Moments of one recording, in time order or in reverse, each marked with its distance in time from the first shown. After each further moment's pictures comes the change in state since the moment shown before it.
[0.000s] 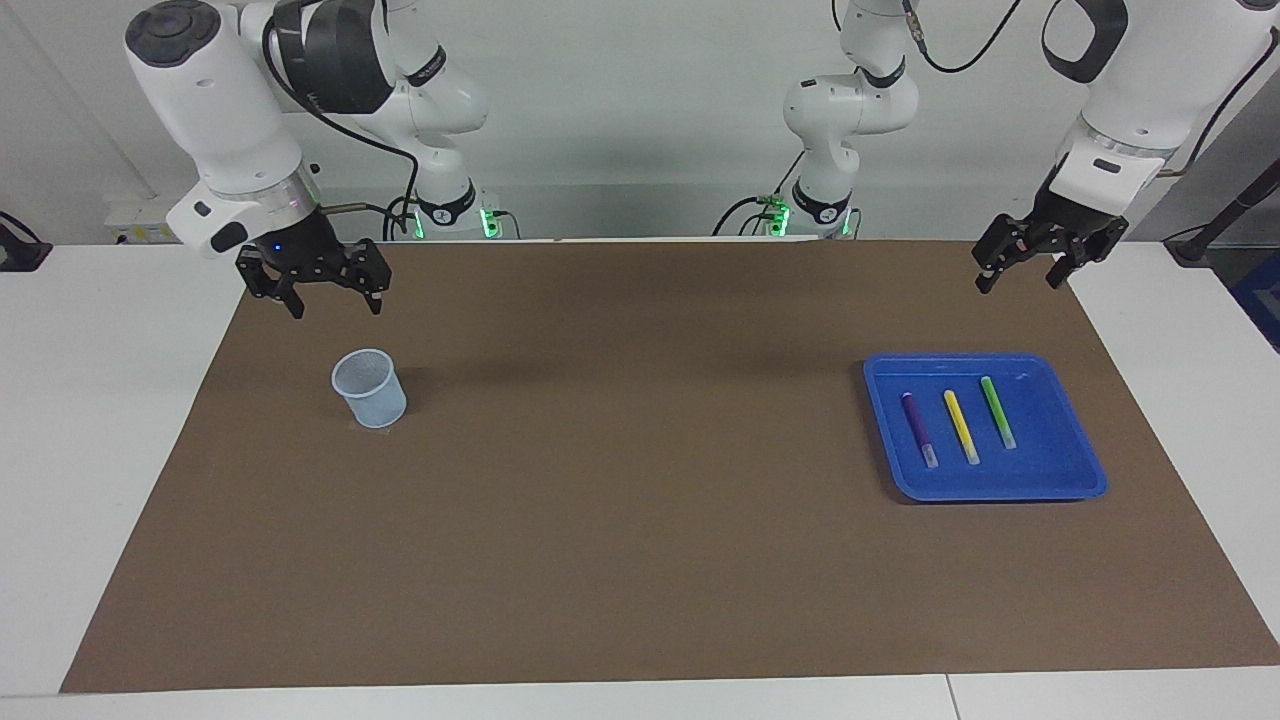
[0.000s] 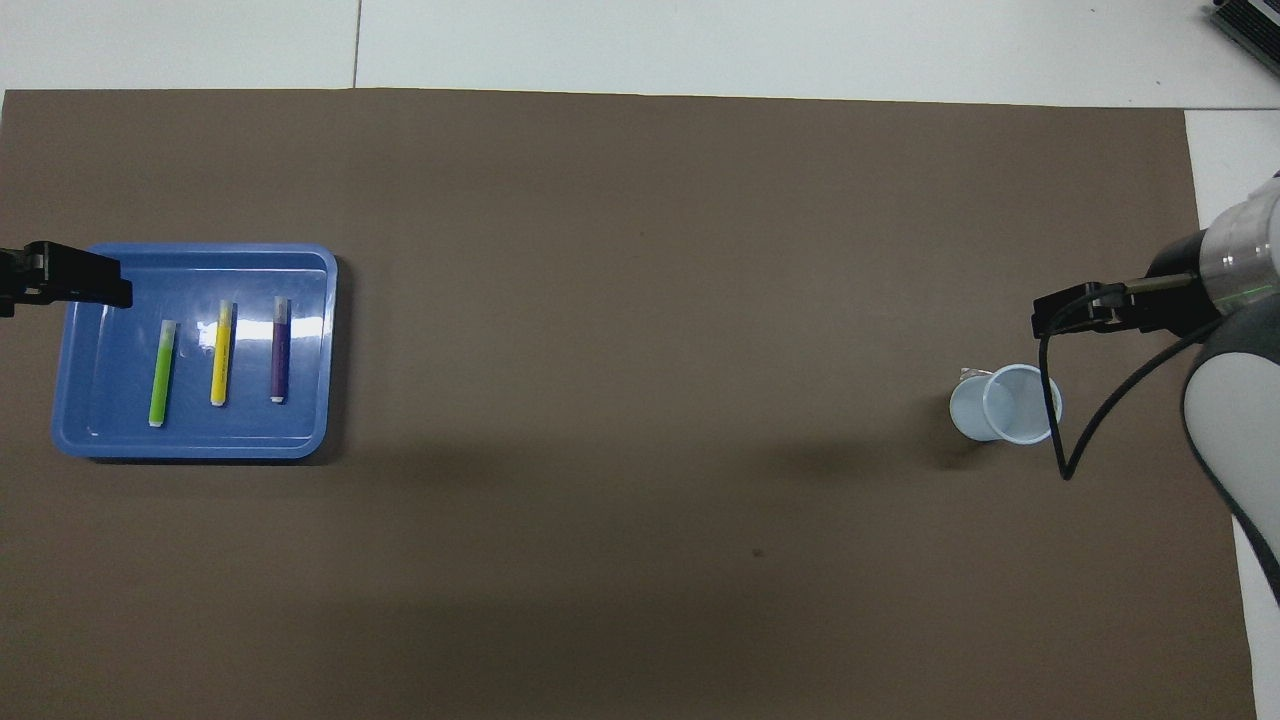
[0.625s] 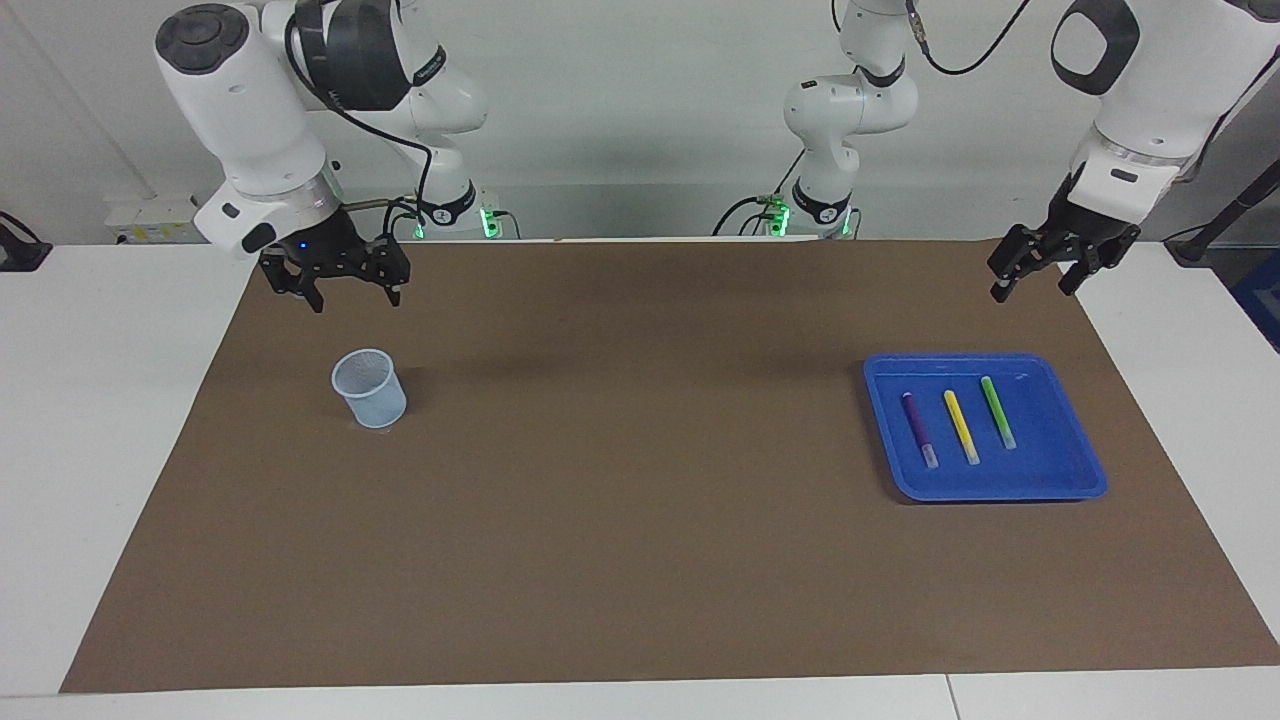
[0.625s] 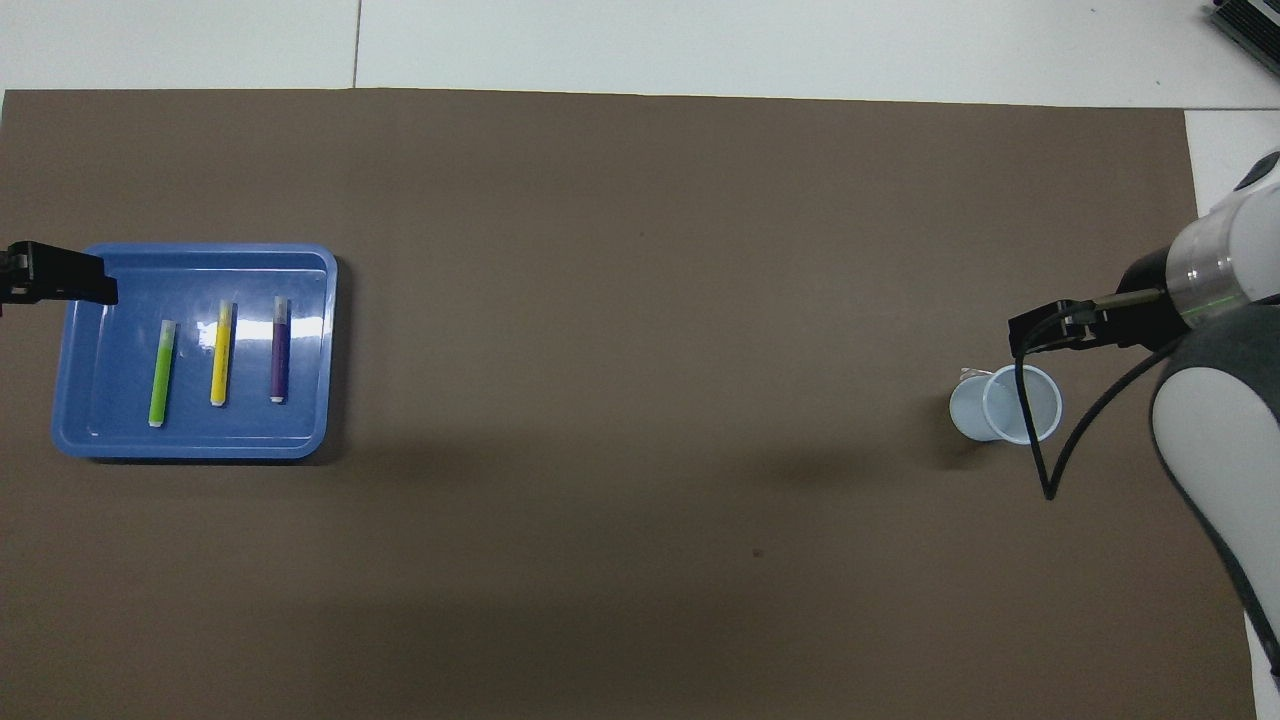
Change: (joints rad) left arm 0.031 -0.022 -0.001 -0.078 -0.003 0.065 -0.001; right arm 0.032 -0.005 0.025 -0.010 0.001 -0.045 0.000
